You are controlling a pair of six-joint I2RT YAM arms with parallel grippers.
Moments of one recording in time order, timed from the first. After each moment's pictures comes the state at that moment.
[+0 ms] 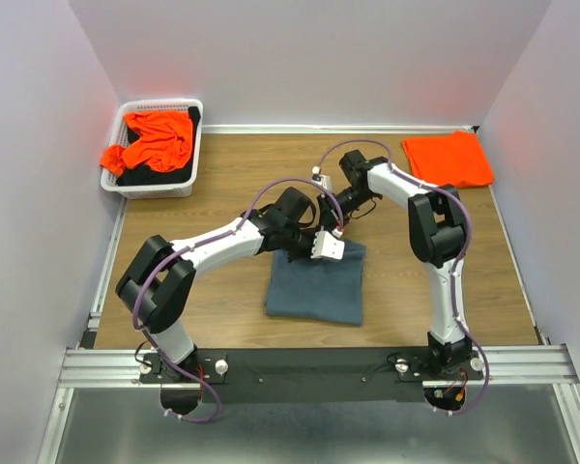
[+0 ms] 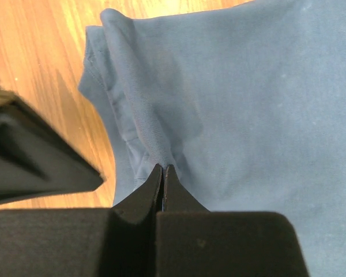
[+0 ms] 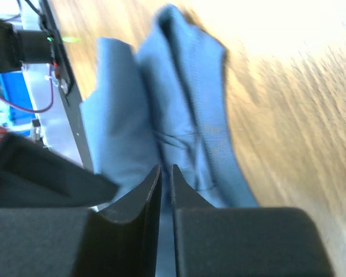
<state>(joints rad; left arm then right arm) -0.75 1.67 1.12 -0.38 0.58 0.94 0.39 2.21 1.71 -0.95 -0.97 -0.31</state>
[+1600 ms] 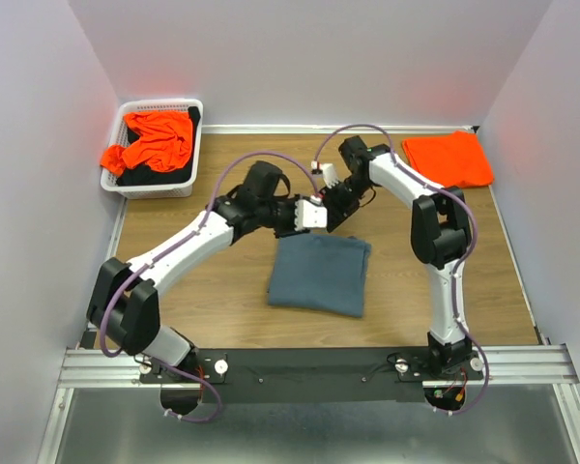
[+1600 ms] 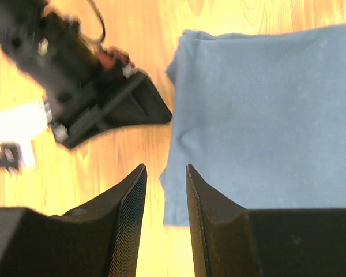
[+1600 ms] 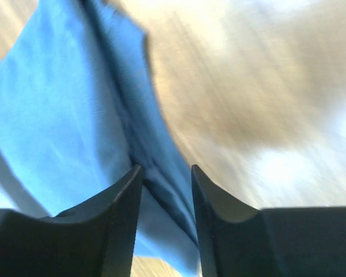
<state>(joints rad) -0.65 1.50 1.16 -0.37 0.57 0.89 0.40 2.23 1.83 -1.03 -0.60 -0.41</state>
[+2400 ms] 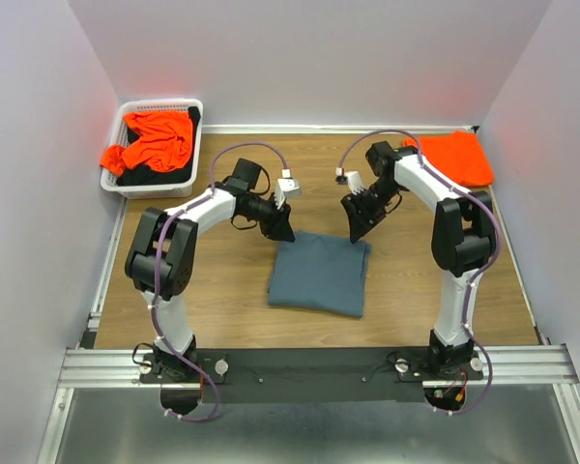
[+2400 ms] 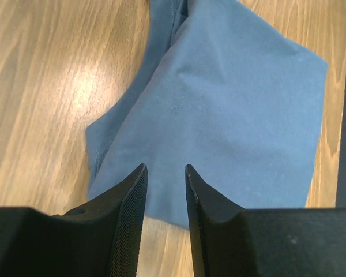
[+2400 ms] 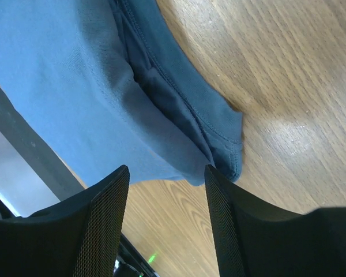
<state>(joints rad) -0.37 1.85 1.24 -0.43 0.95 0.51 0.29 2.06 1.67 -1.17 -0.57 -0.49</state>
